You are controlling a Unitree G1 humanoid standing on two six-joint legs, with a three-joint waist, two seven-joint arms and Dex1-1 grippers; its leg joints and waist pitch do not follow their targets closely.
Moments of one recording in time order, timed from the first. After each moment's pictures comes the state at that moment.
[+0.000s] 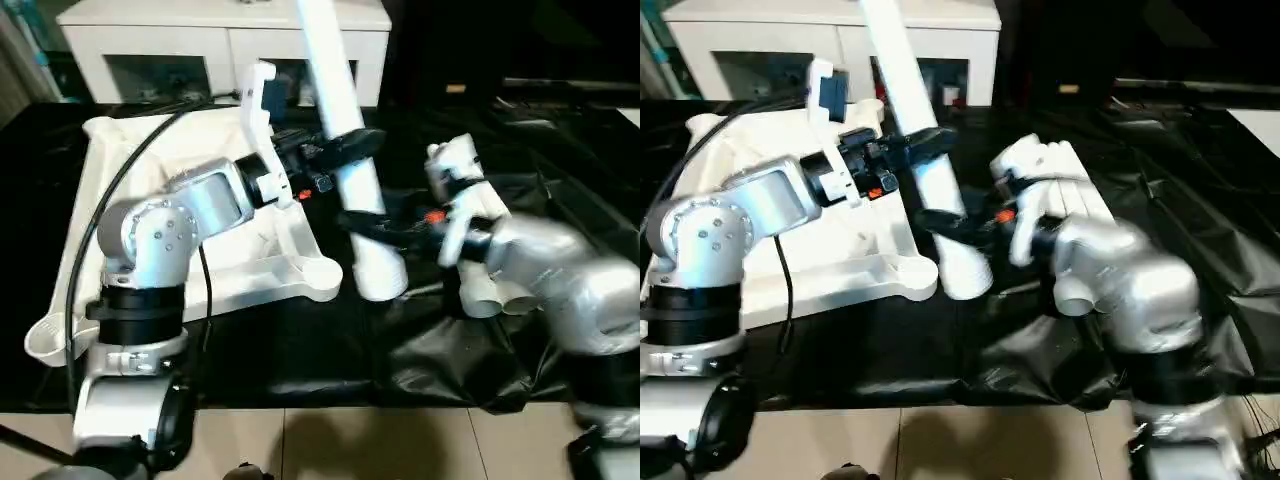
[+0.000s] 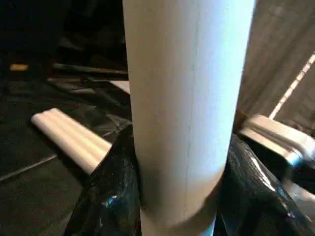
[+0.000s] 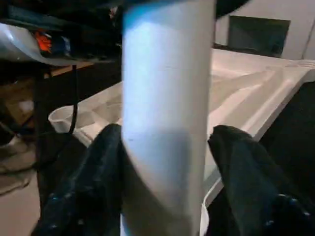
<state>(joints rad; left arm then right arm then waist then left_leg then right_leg) -0.80 0.20 0.12 0.00 -0.75 0.99 -0.56 -0.58 -0.42 0.03 -0.10 0.52 0.78 0.83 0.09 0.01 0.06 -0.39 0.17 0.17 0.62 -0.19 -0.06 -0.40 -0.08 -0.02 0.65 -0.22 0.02</state>
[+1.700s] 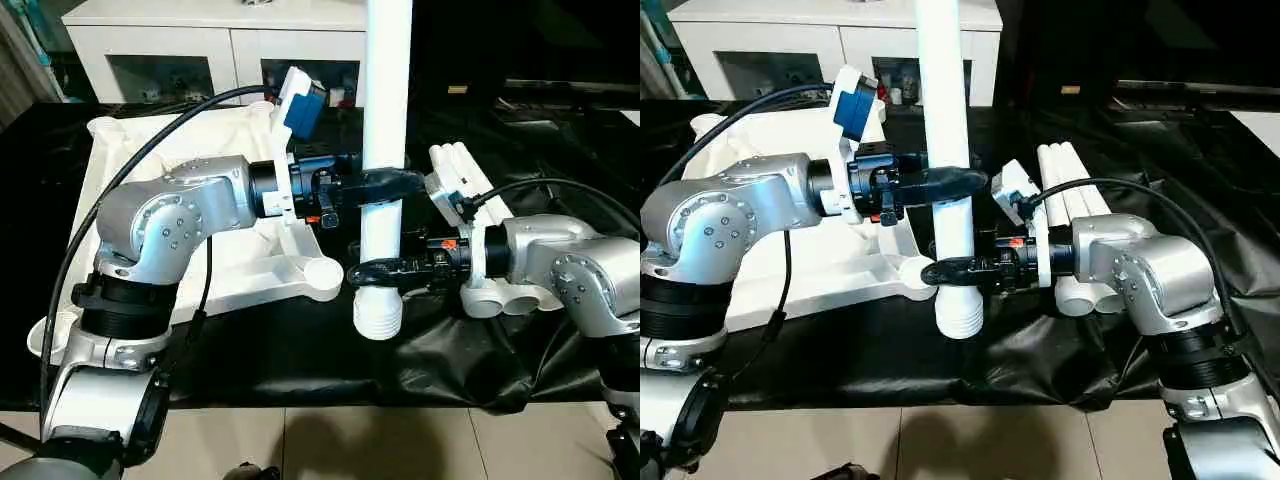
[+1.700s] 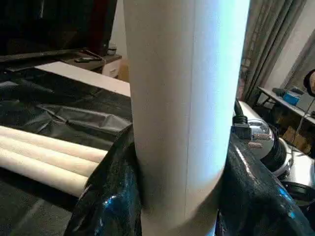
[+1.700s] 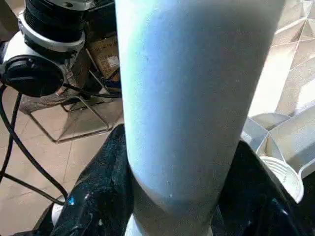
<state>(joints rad) -0.83 0.31 -0.05 -0.01 -0.74 0.93 -0.86 -0.61 -0.55 0.16 -0.04 0.59 0.85 1.16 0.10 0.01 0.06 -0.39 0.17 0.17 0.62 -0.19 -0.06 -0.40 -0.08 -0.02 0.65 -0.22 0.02</state>
